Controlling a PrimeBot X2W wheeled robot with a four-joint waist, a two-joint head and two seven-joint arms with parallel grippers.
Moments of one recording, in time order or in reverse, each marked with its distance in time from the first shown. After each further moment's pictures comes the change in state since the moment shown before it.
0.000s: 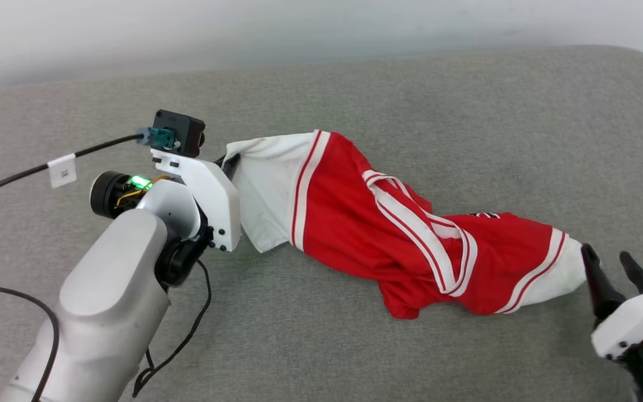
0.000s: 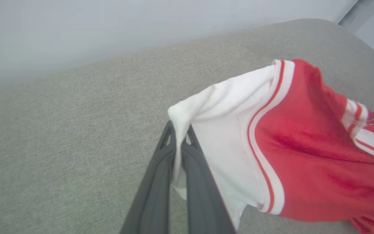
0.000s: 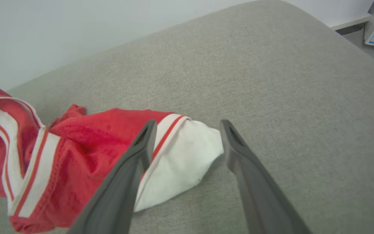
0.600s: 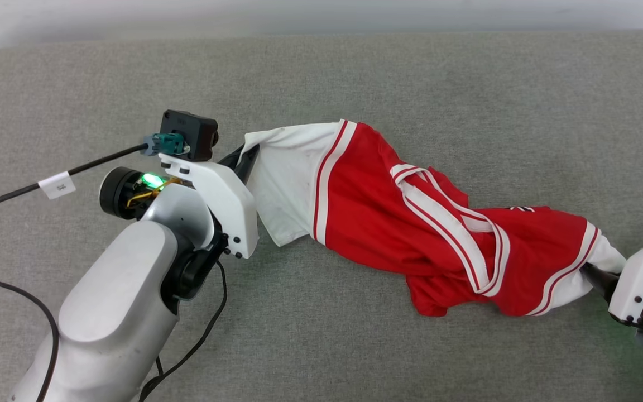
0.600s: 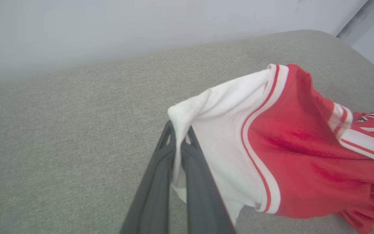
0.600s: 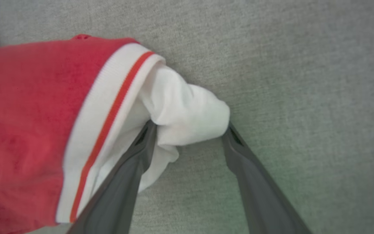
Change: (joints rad) left arm 0.079 0.035 0.001 -0.282 0.005 0.089 0.020; right arm -0.235 -0.143 0.006 0.310 0.064 0.000 0.493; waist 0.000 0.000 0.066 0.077
